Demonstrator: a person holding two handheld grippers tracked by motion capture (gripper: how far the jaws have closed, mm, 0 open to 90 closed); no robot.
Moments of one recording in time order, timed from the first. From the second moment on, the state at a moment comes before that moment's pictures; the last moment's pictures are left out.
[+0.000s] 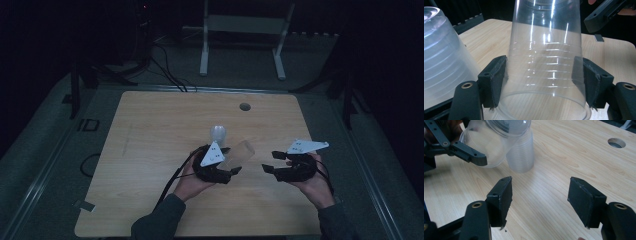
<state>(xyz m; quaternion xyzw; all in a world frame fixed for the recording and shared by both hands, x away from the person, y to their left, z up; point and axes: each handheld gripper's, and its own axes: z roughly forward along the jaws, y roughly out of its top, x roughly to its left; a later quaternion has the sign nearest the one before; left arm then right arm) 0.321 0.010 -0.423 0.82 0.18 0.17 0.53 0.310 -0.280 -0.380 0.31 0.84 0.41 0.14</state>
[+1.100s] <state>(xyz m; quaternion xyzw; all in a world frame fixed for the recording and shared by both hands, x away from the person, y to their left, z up) 0.324 0.011 -0.416 0.84 0.14 0.17 0.49 0.313 -0.263 -0.365 0.25 0.90 0.34 0.15</state>
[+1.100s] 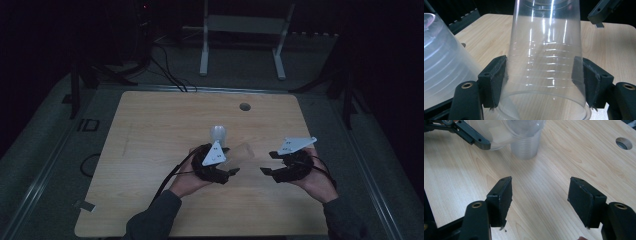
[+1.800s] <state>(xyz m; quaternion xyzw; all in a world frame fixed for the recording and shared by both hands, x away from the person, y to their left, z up) 0.323 0.011 -0.417 0.87 0.12 0.17 0.45 0.311 -0.252 -0.358 0.20 0.92 0.30 0.14</state>
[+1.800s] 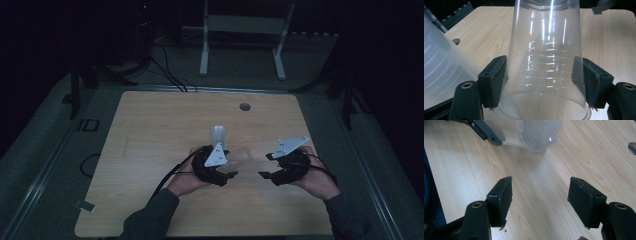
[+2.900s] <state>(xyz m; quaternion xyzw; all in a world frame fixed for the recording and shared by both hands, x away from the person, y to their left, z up) 0.322 0.007 -0.420 0.89 0.09 0.14 0.42 0.317 -0.233 -0.347 0.12 0.96 0.20 0.13</state>
